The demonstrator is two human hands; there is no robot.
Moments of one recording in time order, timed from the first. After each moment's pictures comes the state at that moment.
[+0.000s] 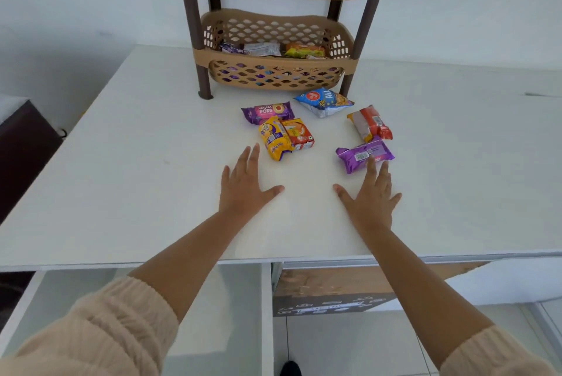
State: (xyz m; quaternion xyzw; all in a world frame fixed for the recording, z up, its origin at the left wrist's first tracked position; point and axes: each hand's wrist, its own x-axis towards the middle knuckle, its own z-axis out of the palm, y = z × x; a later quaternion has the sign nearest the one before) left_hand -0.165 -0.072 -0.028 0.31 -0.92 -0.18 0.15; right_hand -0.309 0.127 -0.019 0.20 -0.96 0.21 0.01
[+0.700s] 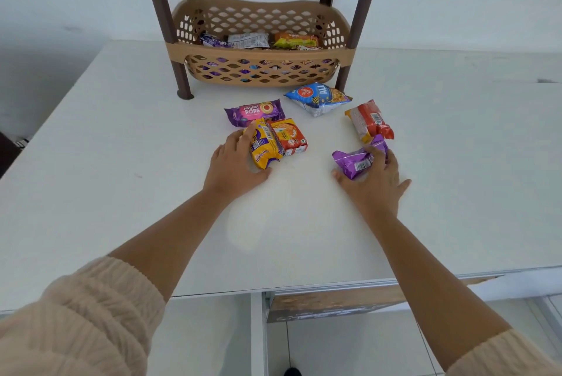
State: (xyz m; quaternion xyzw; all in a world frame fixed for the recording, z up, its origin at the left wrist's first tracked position) left_hand -0.221 -0.123 -0.026 0.25 -0.94 -0.16 0.19; right_hand -0.360 0.105 -0.022 0.16 -0.94 0.29 0.06
